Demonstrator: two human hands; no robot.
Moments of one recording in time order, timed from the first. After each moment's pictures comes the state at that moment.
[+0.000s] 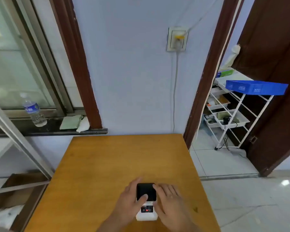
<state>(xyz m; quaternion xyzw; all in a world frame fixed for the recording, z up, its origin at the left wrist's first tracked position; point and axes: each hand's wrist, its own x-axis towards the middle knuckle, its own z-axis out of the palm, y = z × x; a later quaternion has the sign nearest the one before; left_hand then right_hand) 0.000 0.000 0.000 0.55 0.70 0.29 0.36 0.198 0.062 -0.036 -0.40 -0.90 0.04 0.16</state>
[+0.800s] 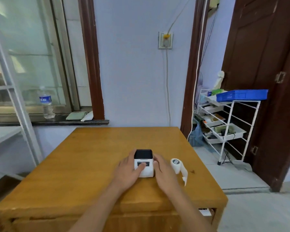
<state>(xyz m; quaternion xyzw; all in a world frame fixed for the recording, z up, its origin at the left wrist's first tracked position) 0.026 -0.031 -0.099 0.59 0.74 0.30 0.10 0.190 0.024 -0.117 -0.43 -0.77 0.29 0.37</state>
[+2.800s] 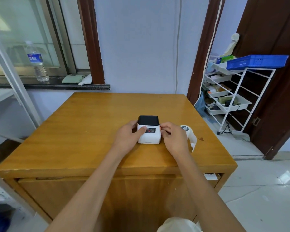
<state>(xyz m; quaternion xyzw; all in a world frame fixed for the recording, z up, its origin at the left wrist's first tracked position) 0.010 -0.032 -0.104 0.52 0.69 0.47 0.20 0.186 0.035 -0.112 -0.51 -0.73 0.26 0.38</state>
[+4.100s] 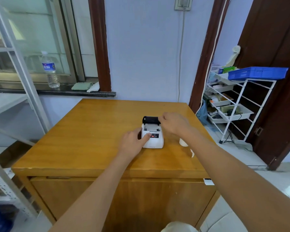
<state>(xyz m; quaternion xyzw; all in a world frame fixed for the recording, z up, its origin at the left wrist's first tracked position) 0.019 -0.047 -0.096 0.55 0.73 0.39 0.10 0.169 0.077 -0.032 -0.48 -0.86 0.06 0.12</state>
